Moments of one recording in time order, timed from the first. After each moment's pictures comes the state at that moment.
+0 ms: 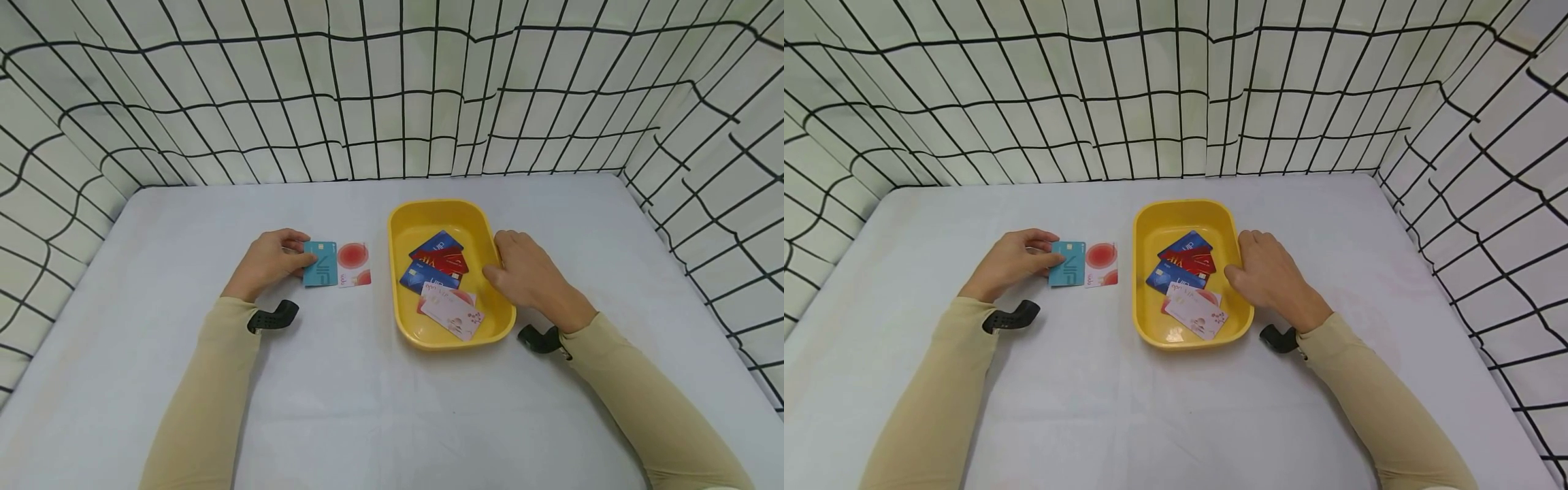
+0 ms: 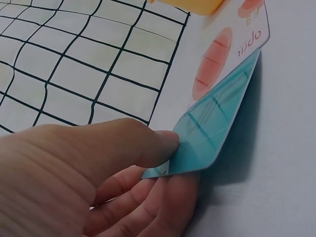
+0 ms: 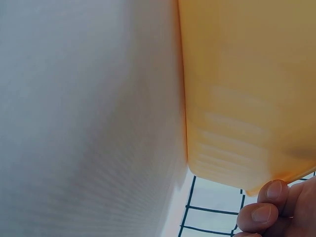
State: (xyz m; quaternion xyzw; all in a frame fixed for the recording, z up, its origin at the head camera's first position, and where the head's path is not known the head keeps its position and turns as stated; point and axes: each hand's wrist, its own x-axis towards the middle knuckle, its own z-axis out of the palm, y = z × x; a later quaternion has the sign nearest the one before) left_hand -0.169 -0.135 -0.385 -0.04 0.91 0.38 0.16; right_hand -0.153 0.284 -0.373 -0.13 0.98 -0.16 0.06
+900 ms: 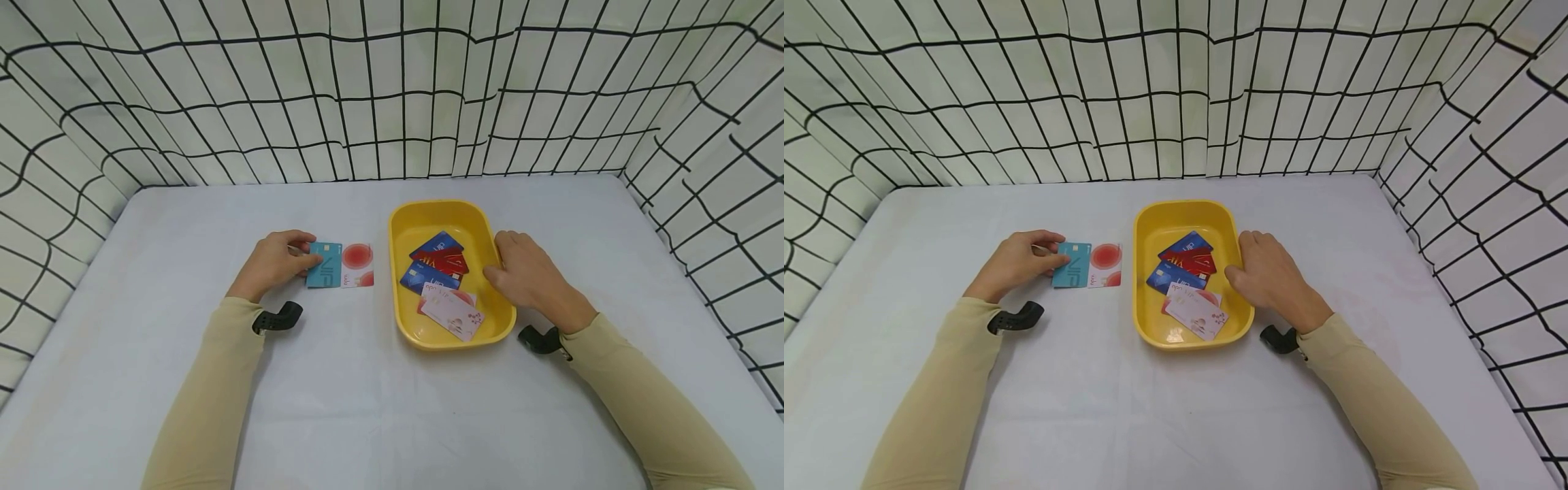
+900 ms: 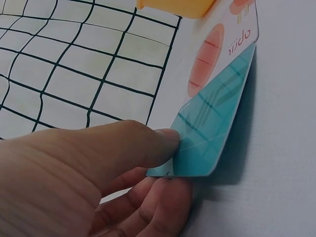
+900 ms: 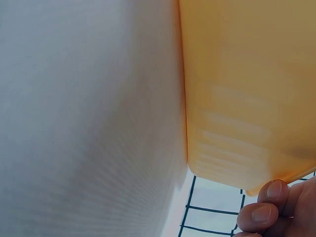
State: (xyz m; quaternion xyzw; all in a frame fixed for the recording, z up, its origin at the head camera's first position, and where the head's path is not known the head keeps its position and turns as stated) left_hand -0.168 -0.127 -0.385 -0.02 0.92 0.35 0.15; right_hand -0.152 0.284 -0.373 -0.13 0.98 -0.16 0.06
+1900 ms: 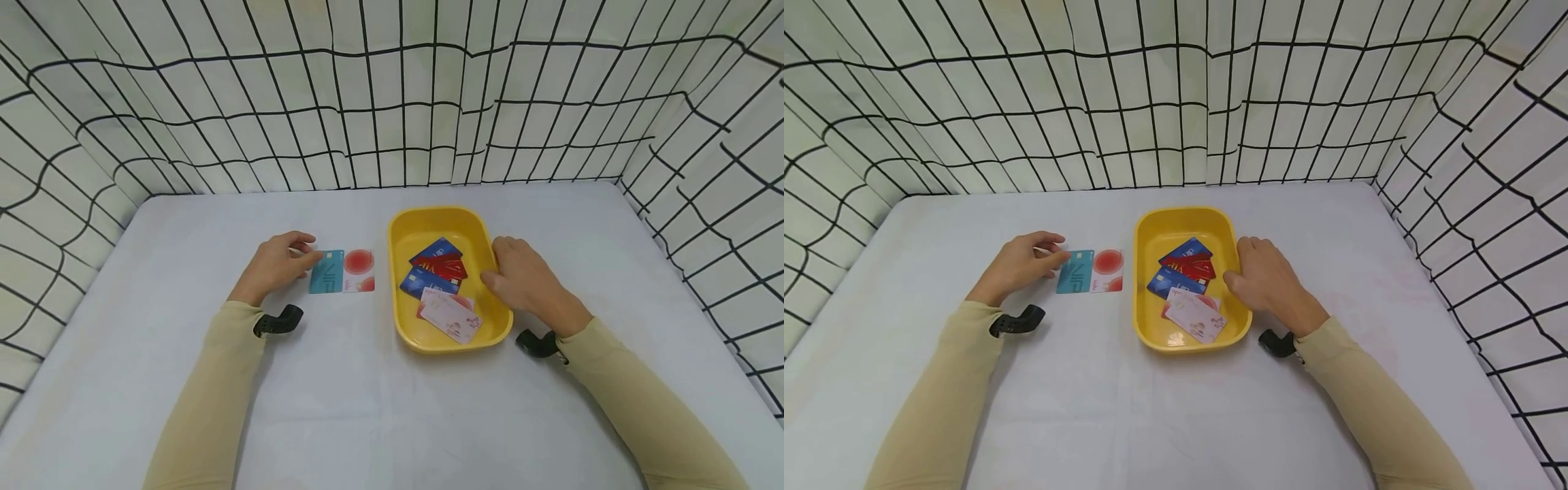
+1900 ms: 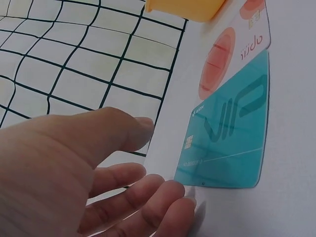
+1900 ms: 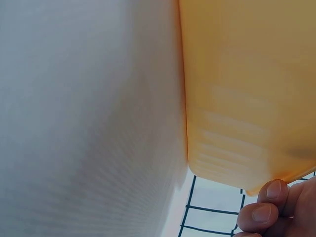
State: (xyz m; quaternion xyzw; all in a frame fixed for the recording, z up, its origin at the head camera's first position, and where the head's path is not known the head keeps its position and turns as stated) left_hand -0.163 -0.127 -0.377 -0.01 0.93 0.35 0.13; right_hand -0.153 0.282 -0.373 -0.13 0.98 -0.16 0.06
